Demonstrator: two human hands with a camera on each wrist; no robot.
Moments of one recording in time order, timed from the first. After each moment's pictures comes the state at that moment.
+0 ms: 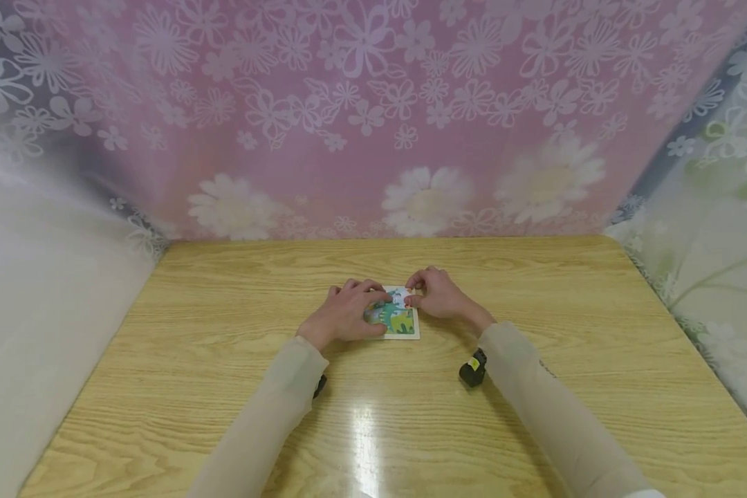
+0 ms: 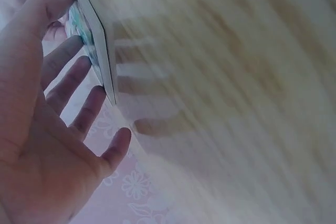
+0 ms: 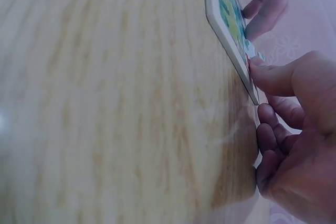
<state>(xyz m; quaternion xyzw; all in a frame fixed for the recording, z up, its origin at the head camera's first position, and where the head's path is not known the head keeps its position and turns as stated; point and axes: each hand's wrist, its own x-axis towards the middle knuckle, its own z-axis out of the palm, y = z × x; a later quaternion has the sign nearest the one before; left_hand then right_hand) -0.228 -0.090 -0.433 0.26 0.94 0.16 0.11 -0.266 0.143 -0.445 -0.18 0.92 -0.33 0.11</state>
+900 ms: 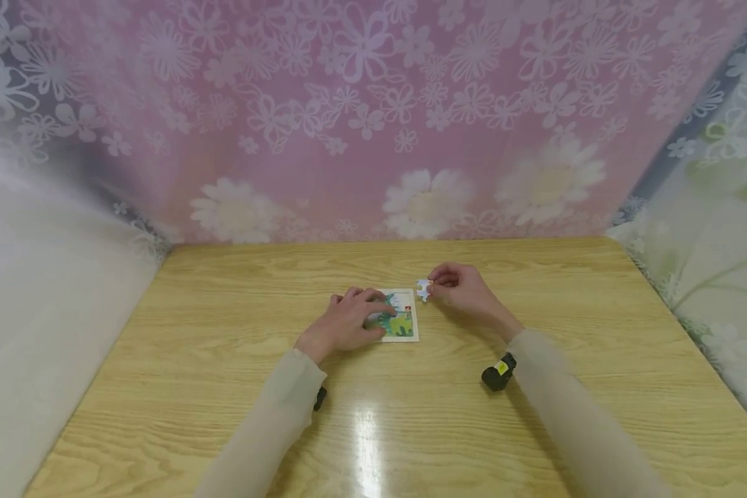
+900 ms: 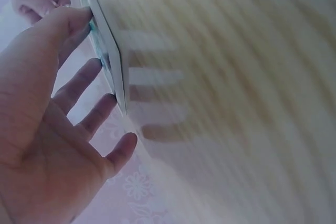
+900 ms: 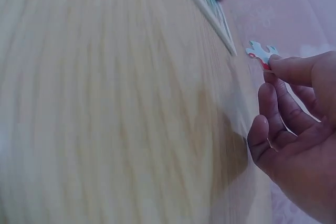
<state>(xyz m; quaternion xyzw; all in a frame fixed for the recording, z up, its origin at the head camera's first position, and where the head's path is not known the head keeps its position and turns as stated) -0.216 -0.093 -0.433 0.28 0.94 0.18 0.11 -0.261 0.183 -0.443 -0.12 0.86 -0.49 0.10</state>
